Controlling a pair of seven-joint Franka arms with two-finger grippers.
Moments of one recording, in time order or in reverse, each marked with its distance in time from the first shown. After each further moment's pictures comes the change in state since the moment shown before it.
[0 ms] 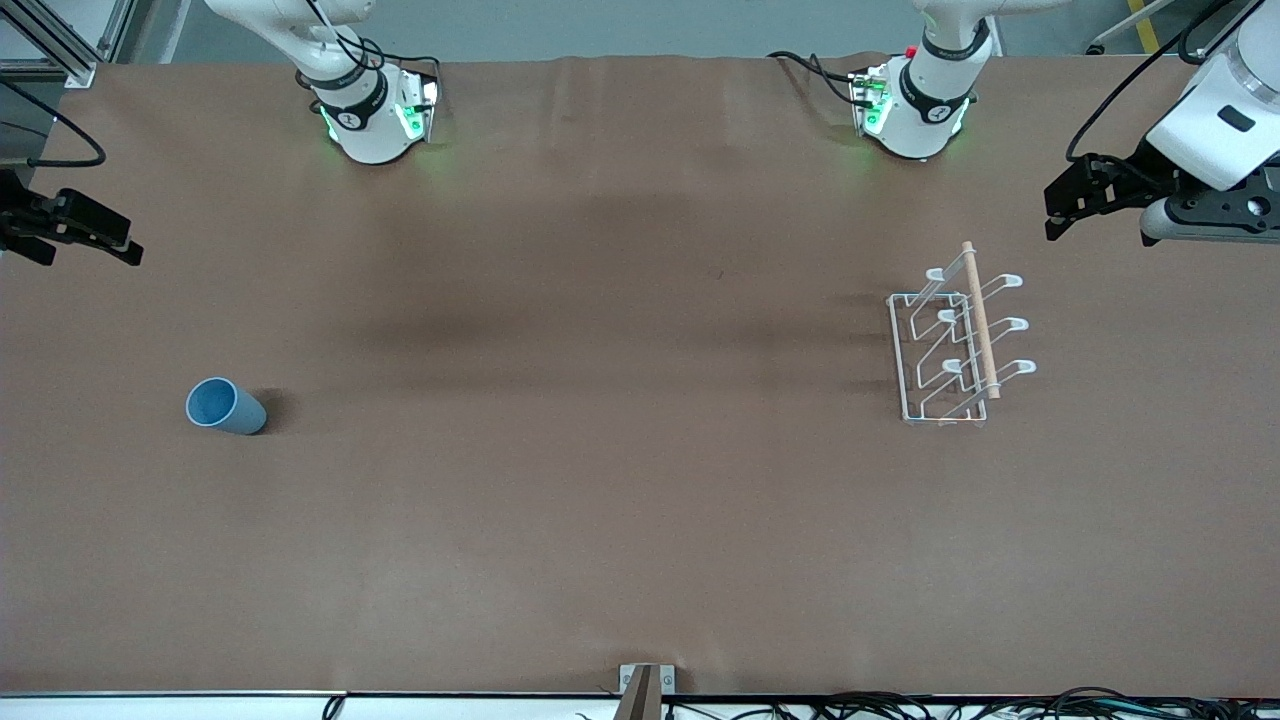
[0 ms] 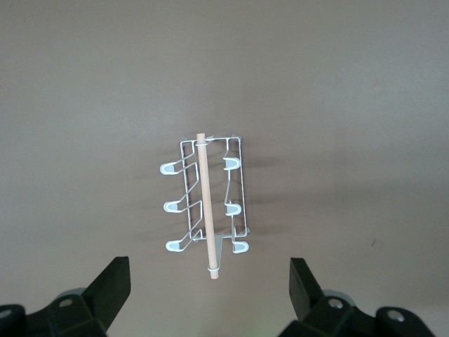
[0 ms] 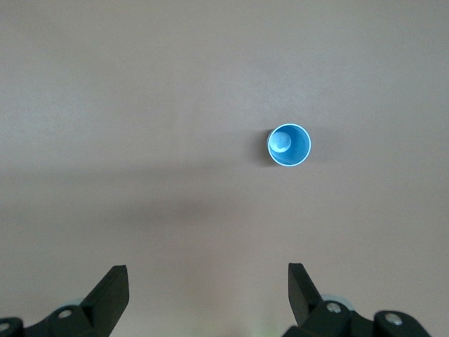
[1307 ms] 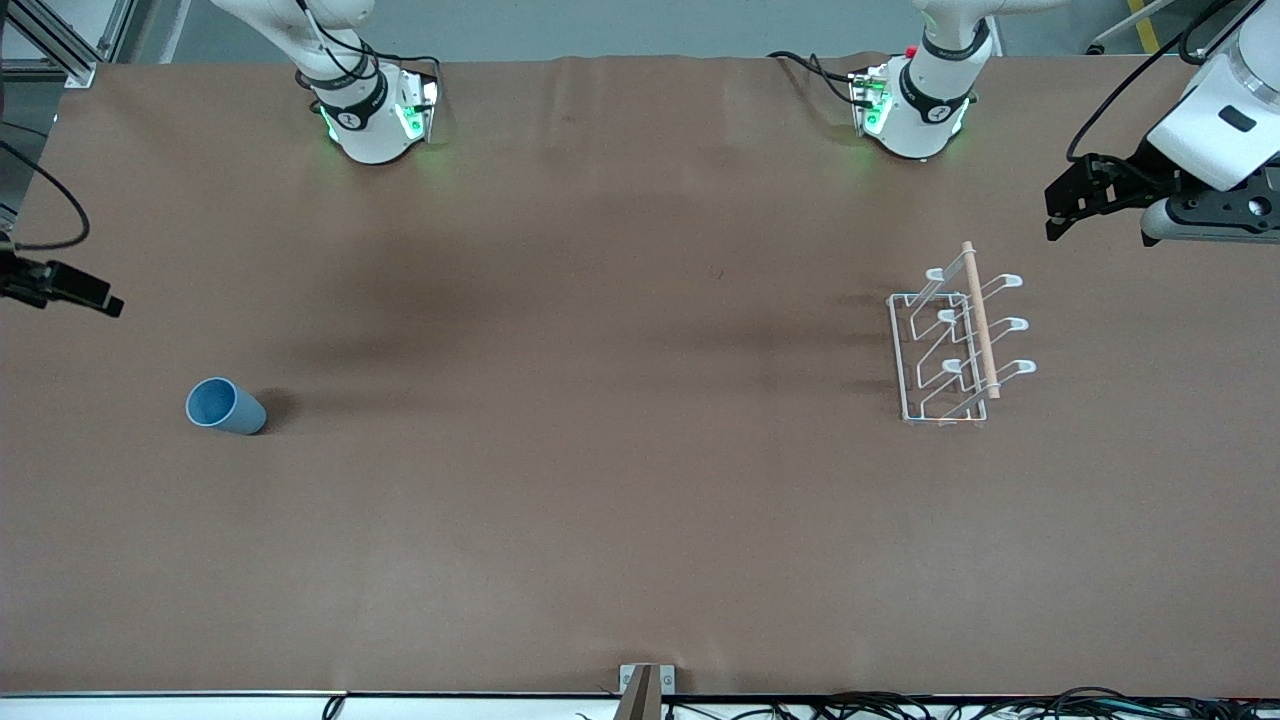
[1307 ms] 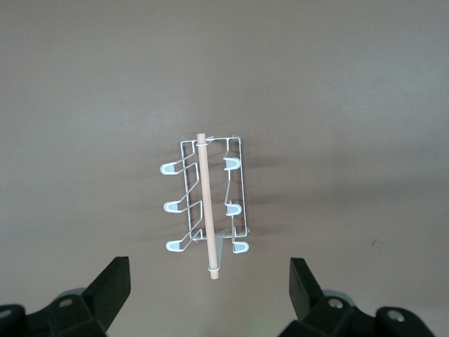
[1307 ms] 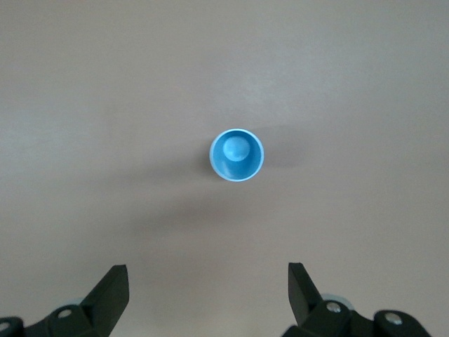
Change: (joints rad) left arm 0.001 0.000 0.000 0.001 0.000 0.000 0.000; right arm -0.169 0.067 -0.013 -0.221 0.000 0.267 -0.057
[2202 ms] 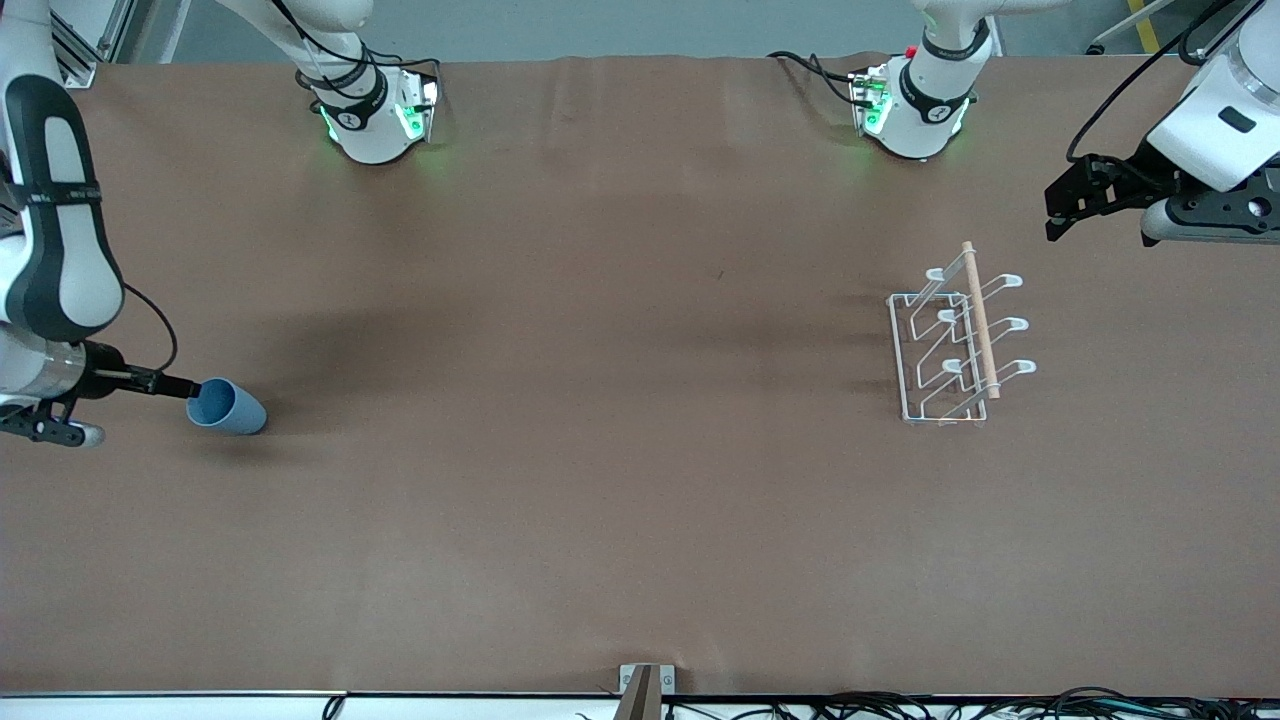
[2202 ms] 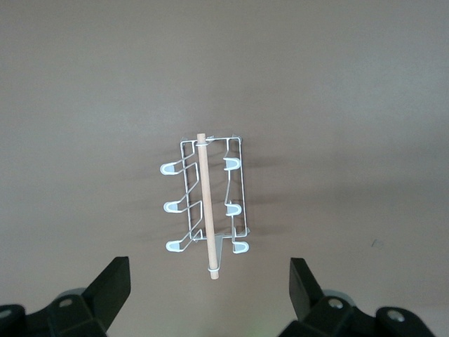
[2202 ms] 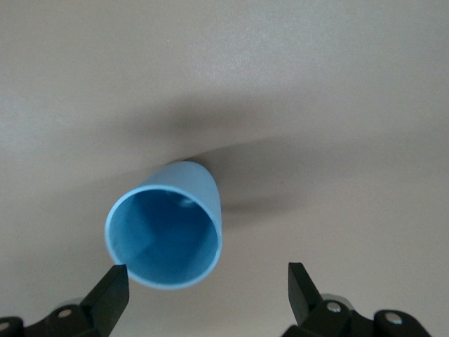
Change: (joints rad) left arm 0.000 0.001 0.000 0.001 0.000 0.000 0.000; right arm -0.063 0.380 0.001 -0.036 0.000 0.301 -0.008
